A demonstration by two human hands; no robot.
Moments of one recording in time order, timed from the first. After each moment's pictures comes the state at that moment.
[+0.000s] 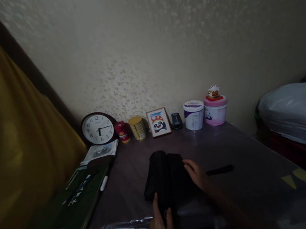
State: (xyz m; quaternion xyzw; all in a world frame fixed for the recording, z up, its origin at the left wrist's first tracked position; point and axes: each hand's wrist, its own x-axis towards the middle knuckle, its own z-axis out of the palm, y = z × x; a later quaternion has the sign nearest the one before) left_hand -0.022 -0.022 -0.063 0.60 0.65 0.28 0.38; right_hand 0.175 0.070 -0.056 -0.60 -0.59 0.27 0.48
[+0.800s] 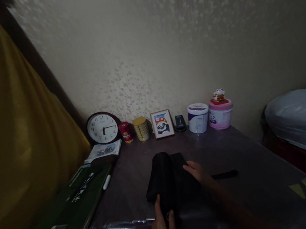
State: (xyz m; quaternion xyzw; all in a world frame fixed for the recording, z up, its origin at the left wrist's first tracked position) left_hand -0.021 -0.020 -0.064 0.59 0.64 0.31 0.39; right_hand 0.179 0.087 -0.035 -0.56 -0.57 0.42 0.43
